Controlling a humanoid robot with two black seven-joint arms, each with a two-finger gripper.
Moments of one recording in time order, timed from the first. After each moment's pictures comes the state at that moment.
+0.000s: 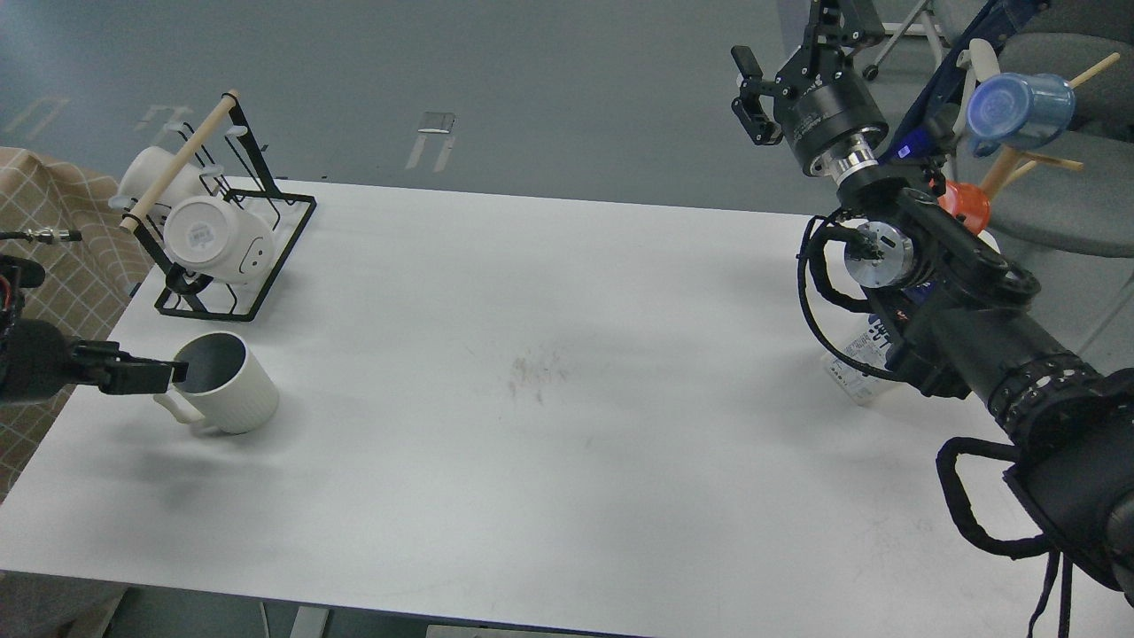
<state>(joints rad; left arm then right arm) -0.62 1.12 -0.46 -1.07 1.80 -0.42 -0.49 1.06 0.00 0.79 0.36 -0.37 0.37 0.49</state>
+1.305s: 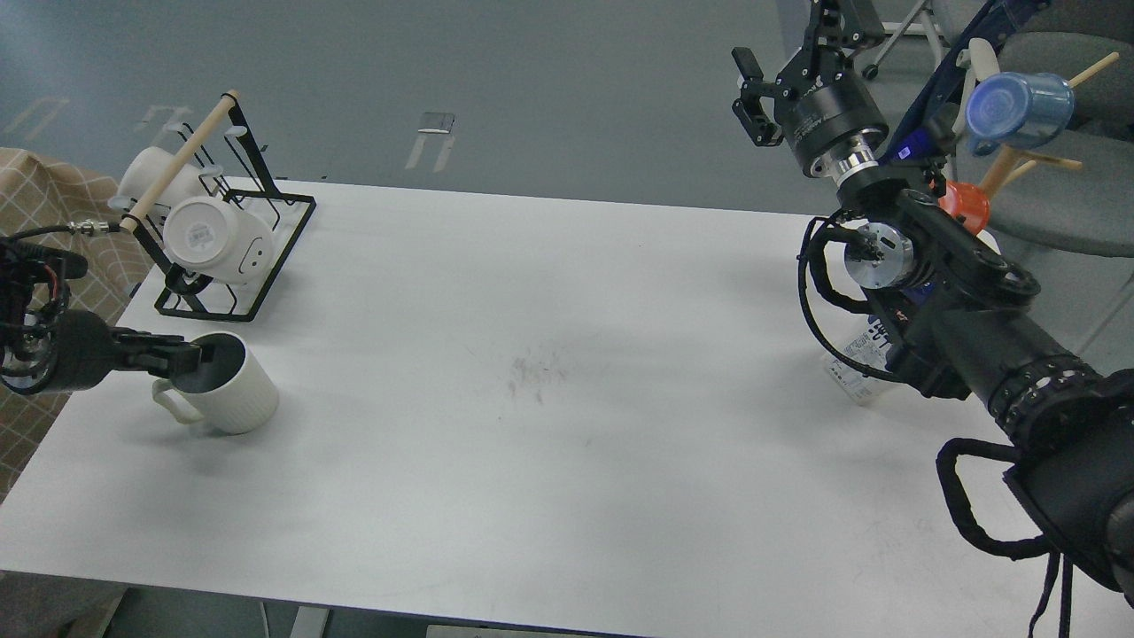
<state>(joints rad) -0.65 1.02 -0.46 -0.98 1.80 -0.40 -0.49 1.06 0.00 0.79 0.36 -0.37 0.37 0.49</state>
